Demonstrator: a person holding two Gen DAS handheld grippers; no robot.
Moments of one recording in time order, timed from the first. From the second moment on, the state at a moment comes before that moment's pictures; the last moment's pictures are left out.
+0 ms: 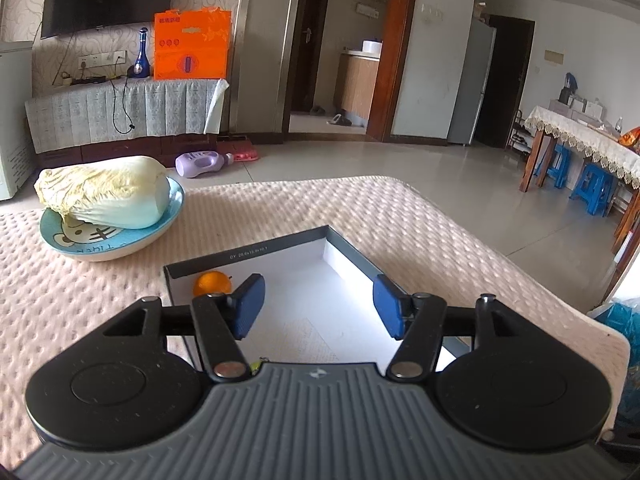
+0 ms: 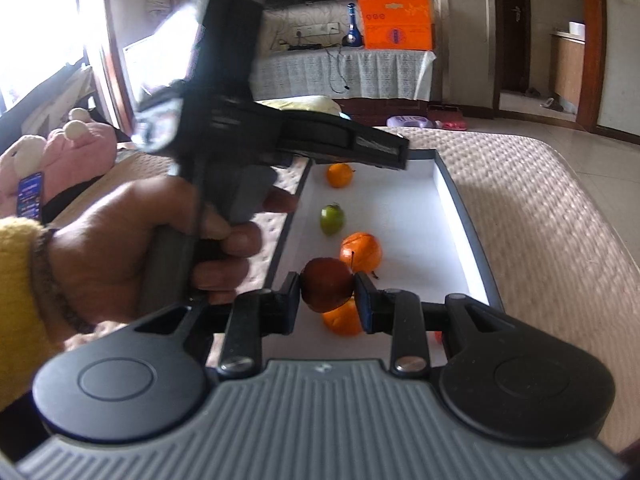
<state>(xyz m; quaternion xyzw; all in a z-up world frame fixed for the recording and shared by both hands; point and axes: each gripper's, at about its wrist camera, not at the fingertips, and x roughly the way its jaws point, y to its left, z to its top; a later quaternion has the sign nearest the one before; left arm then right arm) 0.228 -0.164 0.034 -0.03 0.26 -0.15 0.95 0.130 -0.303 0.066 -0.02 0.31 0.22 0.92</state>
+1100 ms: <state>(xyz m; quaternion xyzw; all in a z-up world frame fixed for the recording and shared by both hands) 0.101 -0.067 0.060 0.00 0.27 -0.06 0.96 0.168 -0.289 0.051 0.04 0.32 0.12 0.94</state>
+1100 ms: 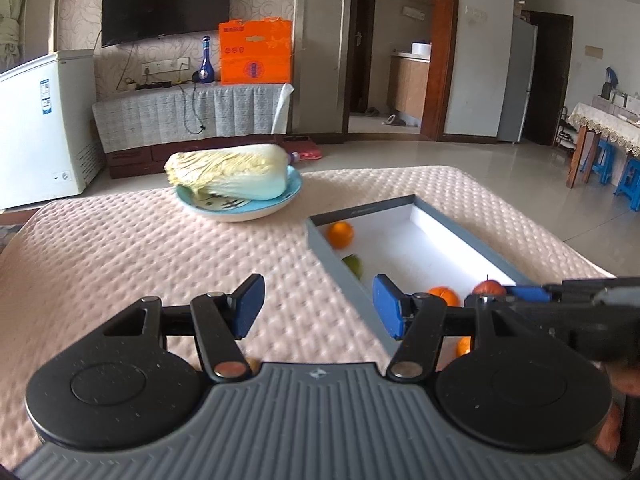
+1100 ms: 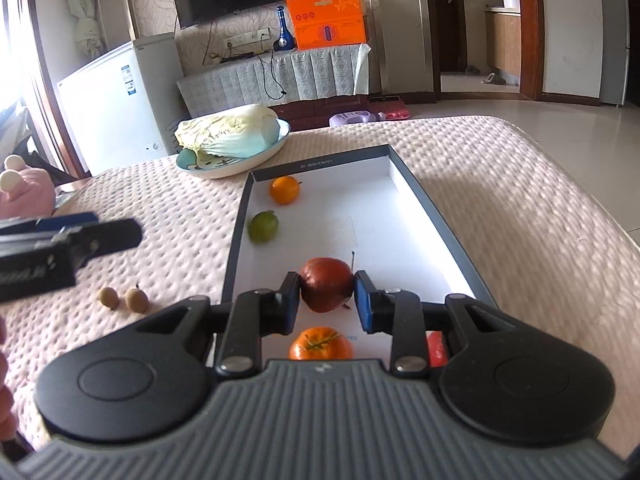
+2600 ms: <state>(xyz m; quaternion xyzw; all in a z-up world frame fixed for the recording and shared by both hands) 0.046 0.020 0.047 -0.03 0.29 0.05 0.96 0.100 -0.230 0.070 -0.02 0.25 0.23 0.94</state>
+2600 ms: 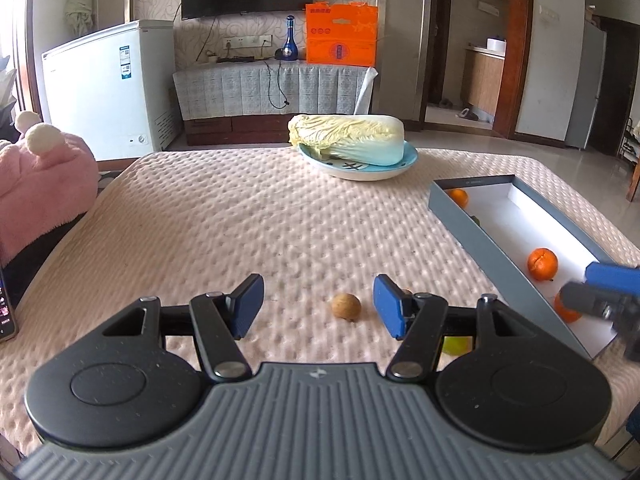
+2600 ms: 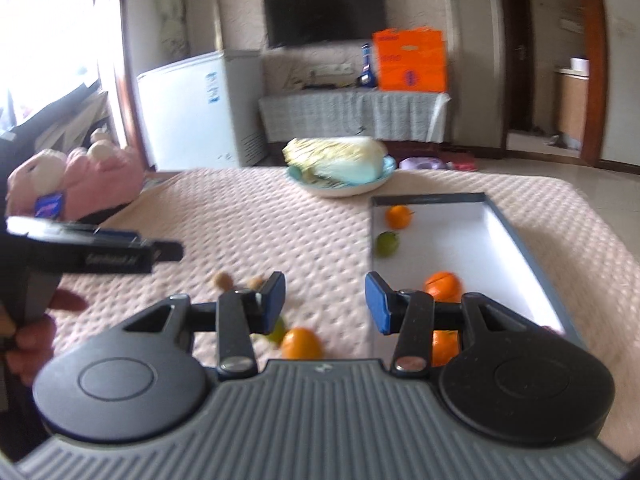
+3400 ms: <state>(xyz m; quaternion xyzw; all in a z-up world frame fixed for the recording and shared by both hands) 0.050 0.033 0.051 -0.03 0.27 0.03 0.96 0.119 -0.184 0.025 -0.11 0.33 0.24 0.91</state>
